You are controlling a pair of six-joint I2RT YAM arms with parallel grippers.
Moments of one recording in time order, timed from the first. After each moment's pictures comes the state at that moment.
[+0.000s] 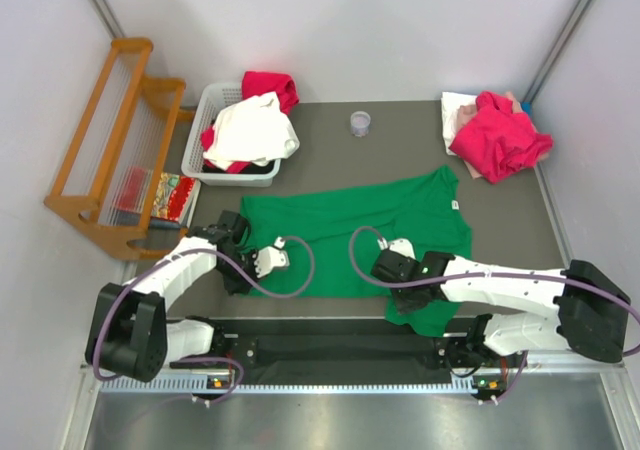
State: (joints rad) left arm -0.26 1.22 0.60 -0.86 0.33 0.97; right arm 1.08 1.23 0.66 -0.78 0.23 0.76
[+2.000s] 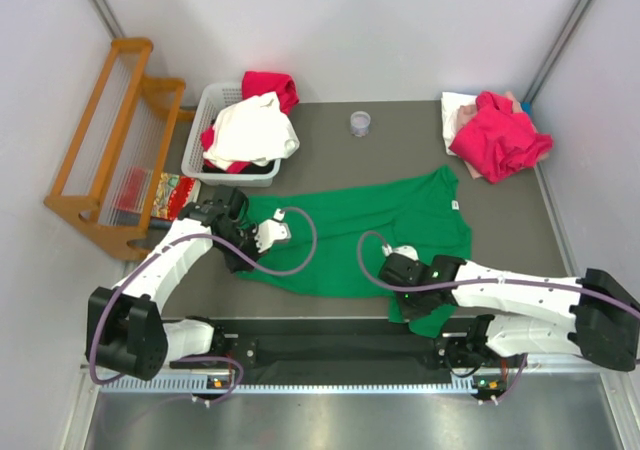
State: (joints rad) left arm -0.26 1.24 0.85 -0.99 0.37 0.91; right arm 1.08 1.17 0.62 -0.79 0.13 0.75
